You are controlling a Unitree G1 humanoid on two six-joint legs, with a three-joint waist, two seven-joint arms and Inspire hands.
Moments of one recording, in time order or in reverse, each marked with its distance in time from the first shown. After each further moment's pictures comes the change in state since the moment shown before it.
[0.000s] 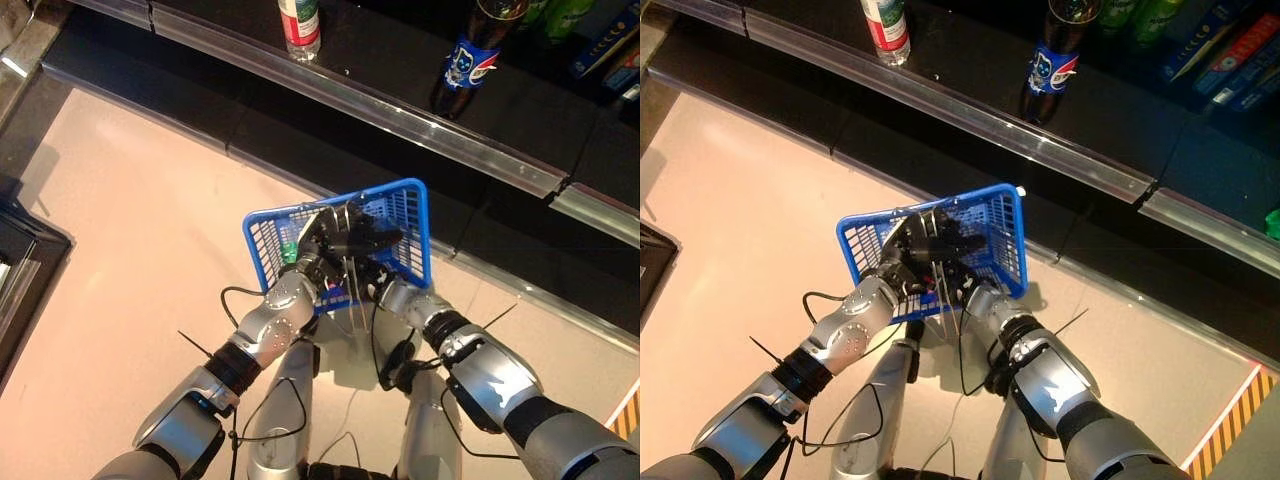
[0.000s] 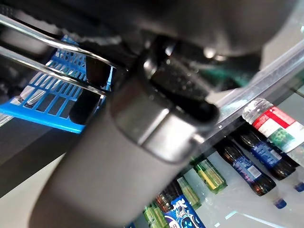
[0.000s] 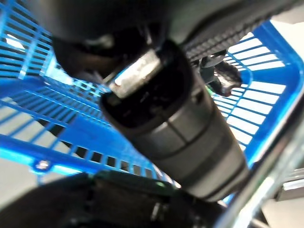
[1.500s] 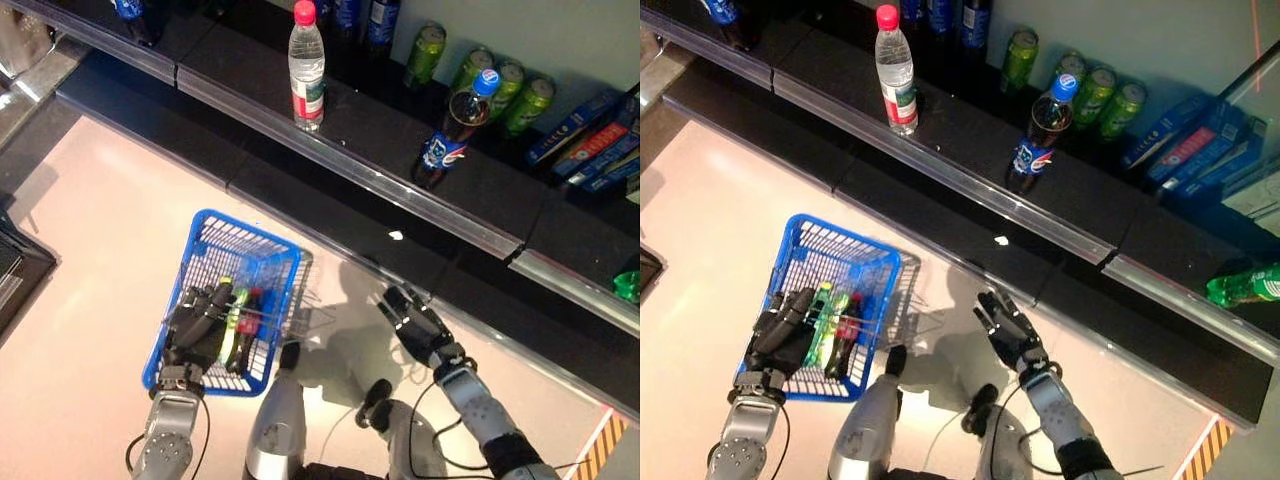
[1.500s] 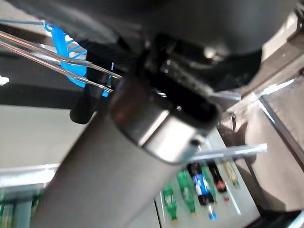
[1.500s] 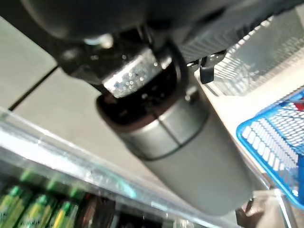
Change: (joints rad) left arm 0.805 0.036 0.662 -0.095 -0.369 -0.052 -0.519; right arm 0.806 -0.125 -0.367 -0.633 -0.032 -0.129 0.097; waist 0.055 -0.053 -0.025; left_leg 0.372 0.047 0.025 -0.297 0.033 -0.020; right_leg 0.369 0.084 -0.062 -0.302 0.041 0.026
